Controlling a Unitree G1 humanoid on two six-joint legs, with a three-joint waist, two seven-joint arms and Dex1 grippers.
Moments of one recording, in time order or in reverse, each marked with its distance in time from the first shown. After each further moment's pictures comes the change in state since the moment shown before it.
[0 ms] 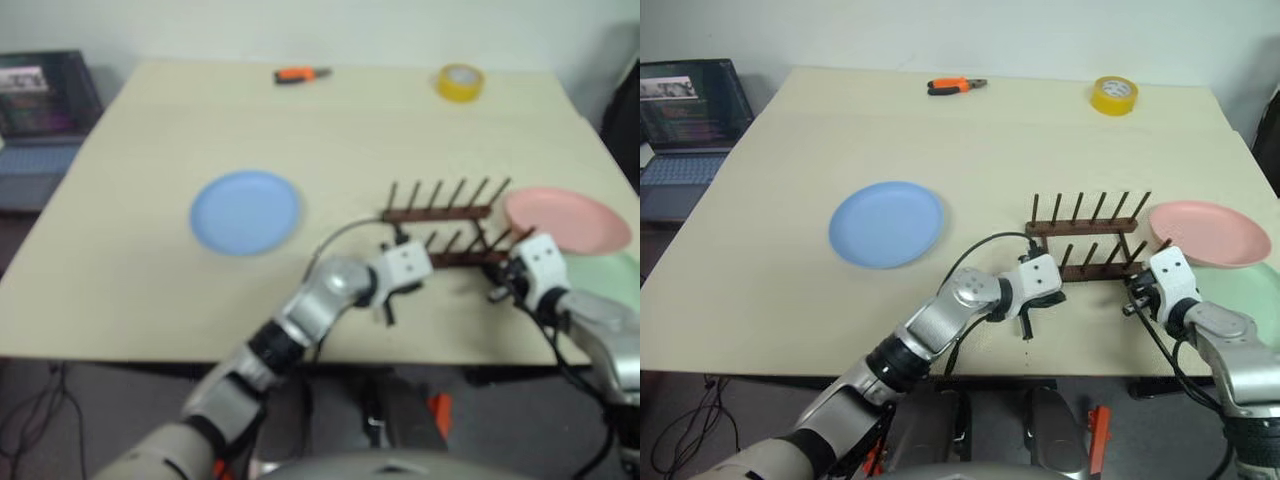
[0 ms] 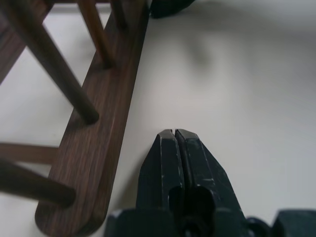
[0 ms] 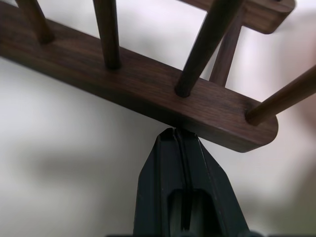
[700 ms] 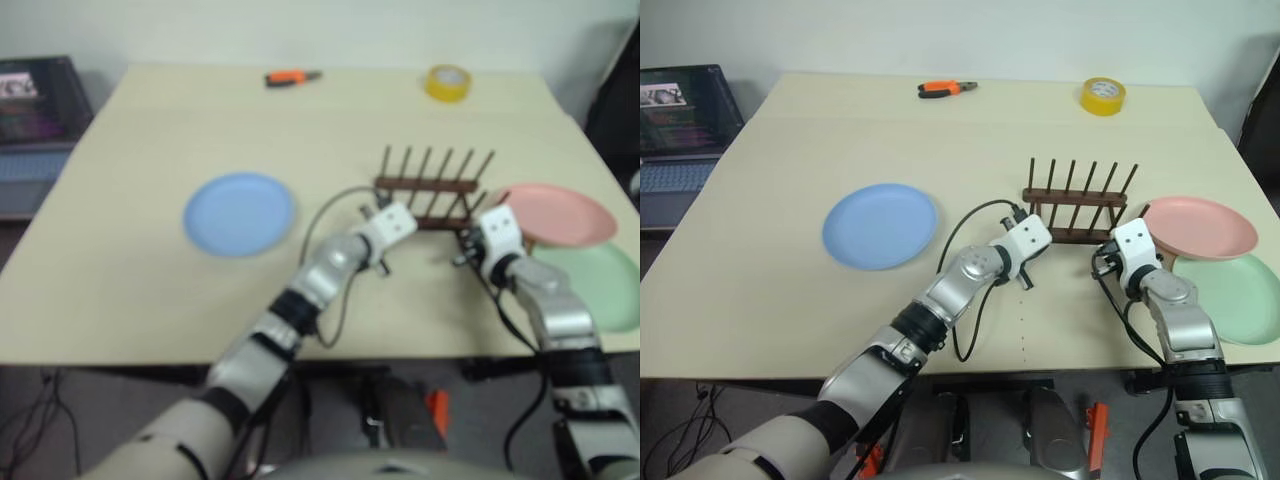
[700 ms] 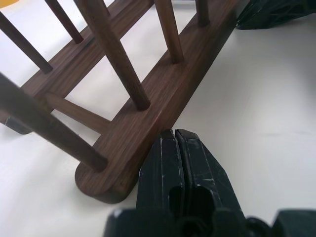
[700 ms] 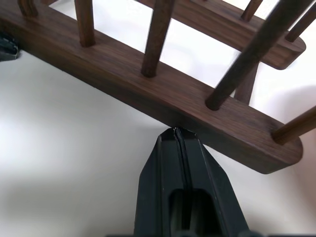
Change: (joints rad) left arm -0.187 -0.084 0.160 0.476 0.072 -0.308 0.292; right arm -0.273 0.161 0.101 0.334 -0.160 -0.237 -0.051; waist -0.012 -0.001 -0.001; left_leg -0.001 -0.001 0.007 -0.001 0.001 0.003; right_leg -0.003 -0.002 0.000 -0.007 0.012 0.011
